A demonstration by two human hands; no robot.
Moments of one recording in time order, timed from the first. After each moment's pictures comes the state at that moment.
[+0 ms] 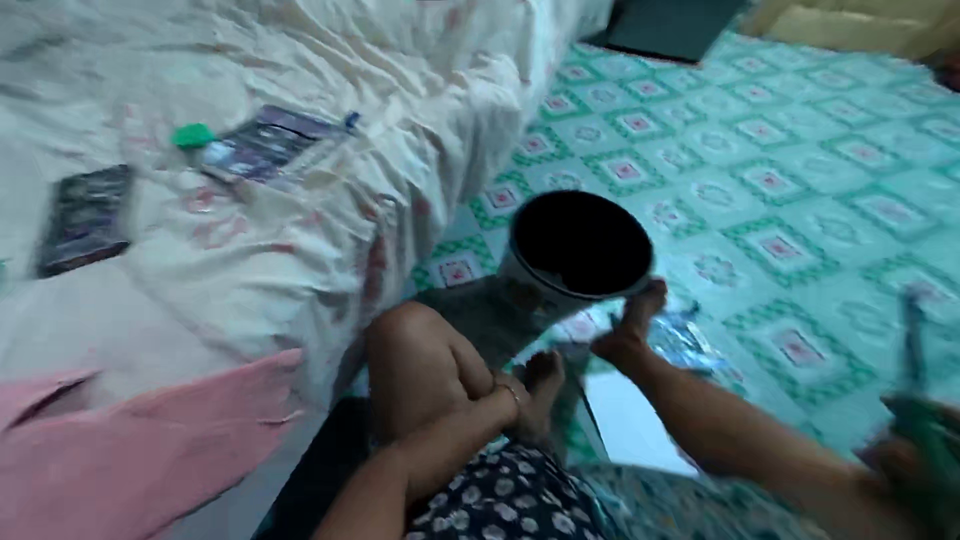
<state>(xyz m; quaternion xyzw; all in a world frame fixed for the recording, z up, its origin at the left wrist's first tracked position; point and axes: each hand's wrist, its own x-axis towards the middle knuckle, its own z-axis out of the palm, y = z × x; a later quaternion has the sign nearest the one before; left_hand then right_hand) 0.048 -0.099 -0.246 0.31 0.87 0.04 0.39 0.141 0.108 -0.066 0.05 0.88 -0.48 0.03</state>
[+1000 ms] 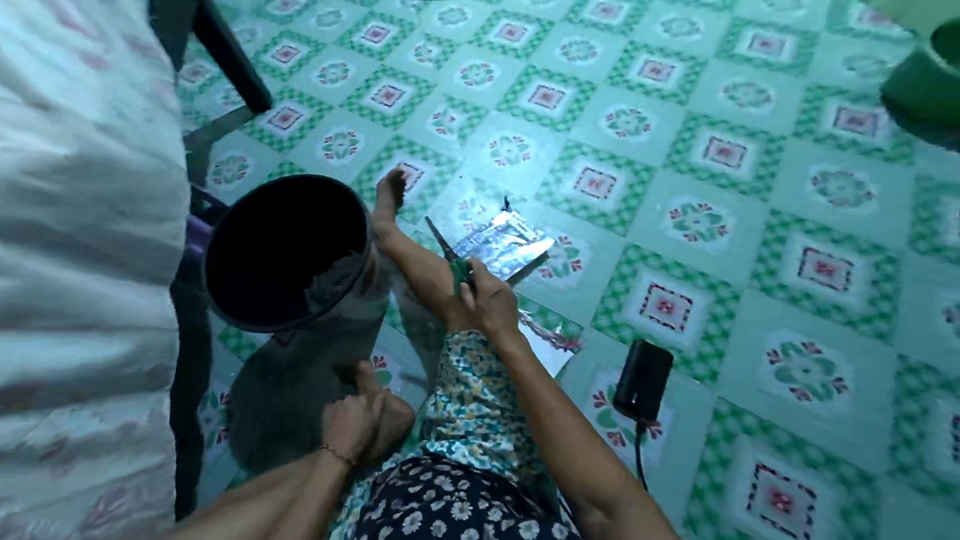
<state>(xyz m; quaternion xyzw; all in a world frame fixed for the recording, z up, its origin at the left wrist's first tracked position) 0.018 -0.073 -0.280 0.16 0.89 -0.11 0.40 0.047 0.171 -0.303 0.26 0.90 -0.32 -0.14</state>
